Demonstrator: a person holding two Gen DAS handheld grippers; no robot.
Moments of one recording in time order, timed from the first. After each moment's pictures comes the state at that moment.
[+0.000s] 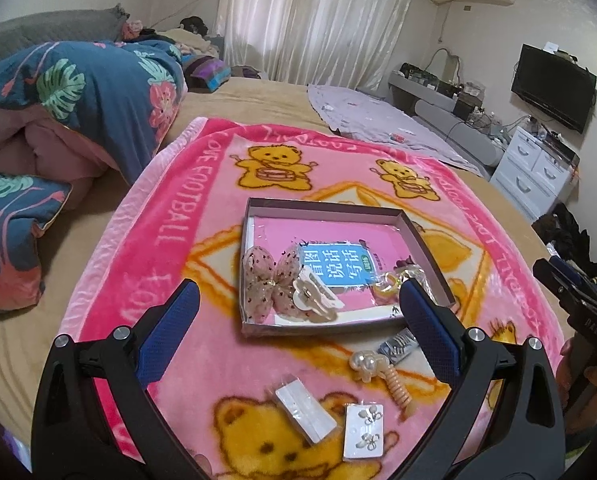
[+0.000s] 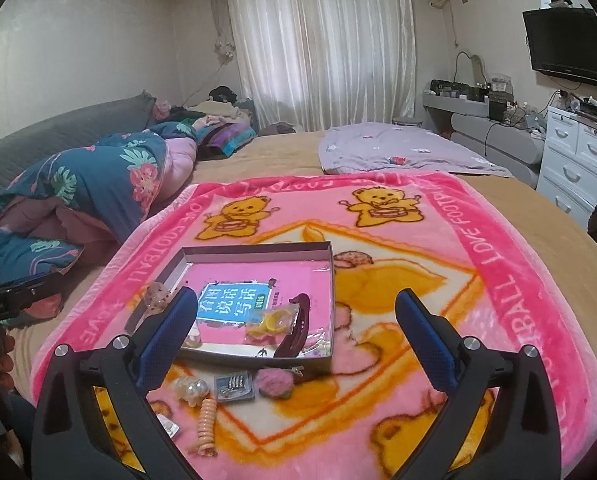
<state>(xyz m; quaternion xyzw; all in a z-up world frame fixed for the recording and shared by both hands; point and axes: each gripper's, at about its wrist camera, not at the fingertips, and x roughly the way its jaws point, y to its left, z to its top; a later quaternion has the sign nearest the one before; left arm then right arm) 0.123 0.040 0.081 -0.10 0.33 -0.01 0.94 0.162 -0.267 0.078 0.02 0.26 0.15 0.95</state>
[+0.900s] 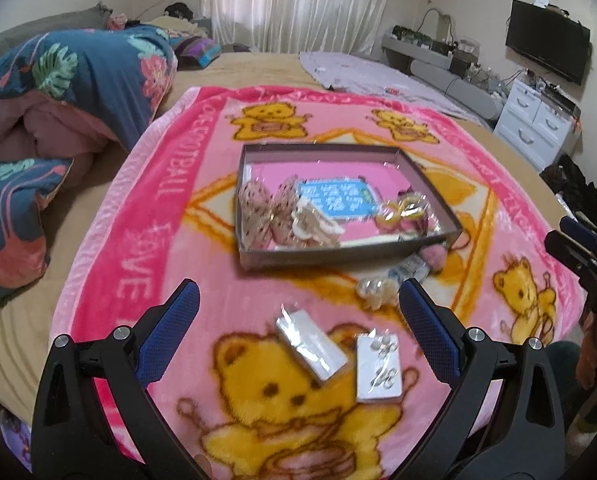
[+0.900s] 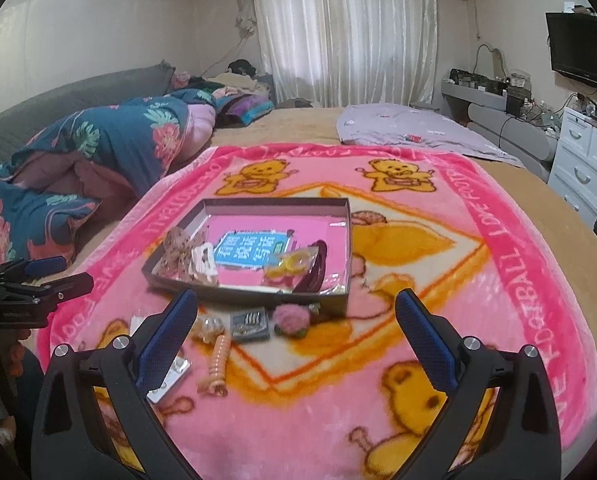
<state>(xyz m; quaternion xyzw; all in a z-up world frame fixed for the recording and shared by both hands) 0.090 0.021 0.035 -0.05 0.38 -0.02 0.92 0.120 -0.256 0.048 -0.02 0.31 0.18 0.93</state>
